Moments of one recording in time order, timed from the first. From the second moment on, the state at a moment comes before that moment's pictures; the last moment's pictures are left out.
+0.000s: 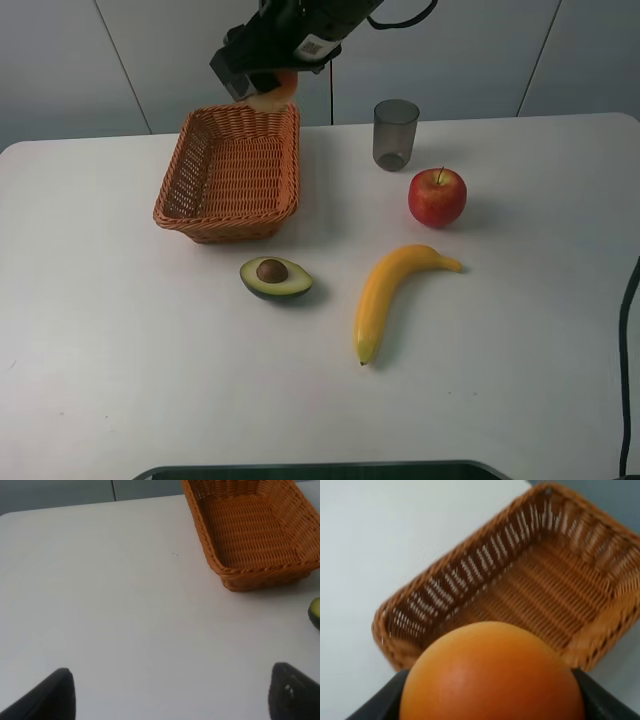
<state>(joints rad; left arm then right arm) -0.08 0.00 -0.51 0.02 1.09 -0.01 0.72 1.85 -1.48 0.27 0.51 -0.27</state>
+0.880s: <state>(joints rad) -0.08 0.00 -0.51 0.02 1.09 -0.01 0.73 2.14 -1.48 0.30 0.20 -0.25</state>
